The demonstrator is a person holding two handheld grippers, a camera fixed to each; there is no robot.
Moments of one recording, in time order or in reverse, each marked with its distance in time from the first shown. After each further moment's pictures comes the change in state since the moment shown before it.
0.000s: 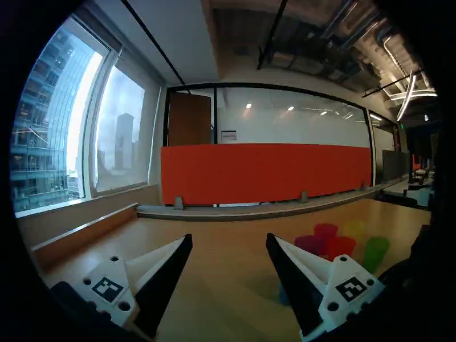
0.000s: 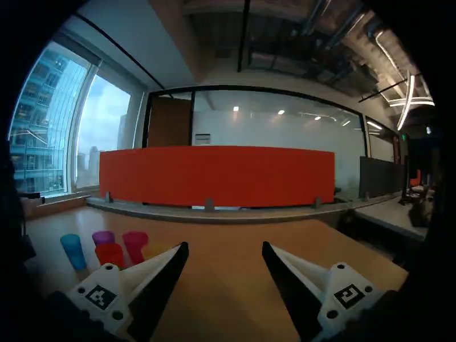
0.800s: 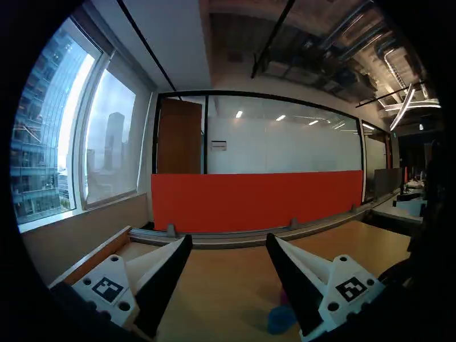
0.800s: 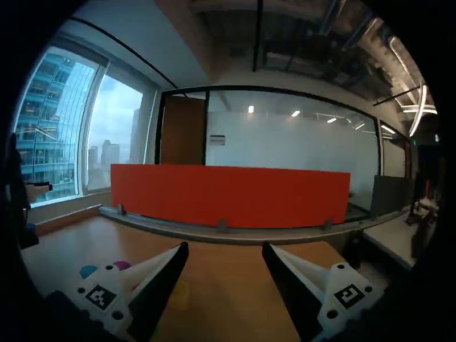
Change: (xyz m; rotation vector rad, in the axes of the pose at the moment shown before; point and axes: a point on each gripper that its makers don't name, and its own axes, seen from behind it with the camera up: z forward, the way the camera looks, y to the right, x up) left arm 0.130 0.005 0.028 -0.077 0.021 -0.016; right arm 0.107 -0.026 0.018 0.091 -0.023 -0.018
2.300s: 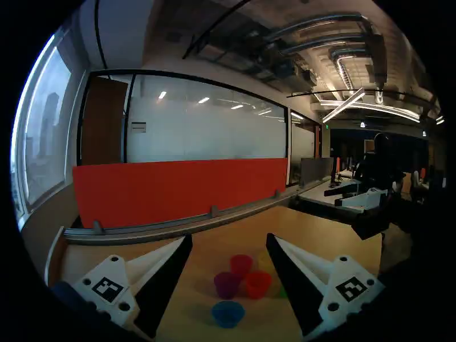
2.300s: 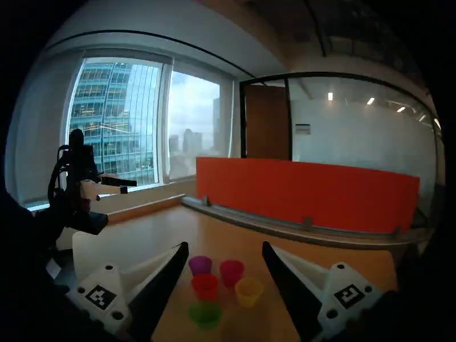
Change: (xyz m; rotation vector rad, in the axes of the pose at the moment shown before) left arm 0.012 0.093 -0.005 -0.526 -0.127 -0.005; right arm 0.020 -0.109 -0.033 0.551 -0.103 -0.032
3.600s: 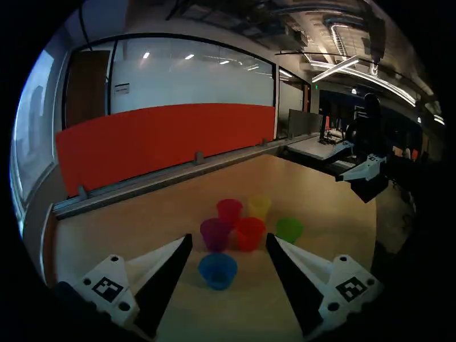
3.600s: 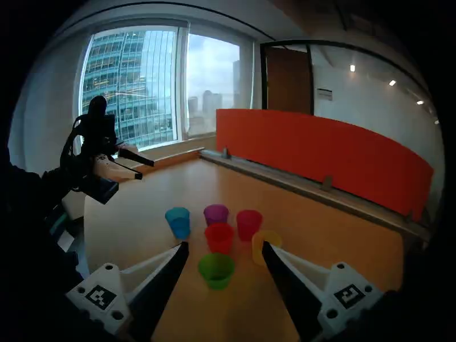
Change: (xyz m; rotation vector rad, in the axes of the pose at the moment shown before) left arm -0.116 0.015 0.001 -0.087 -0.280 0.029; right arm -0.096 -0.017 -0.018 0.120 -0.249 -0.029
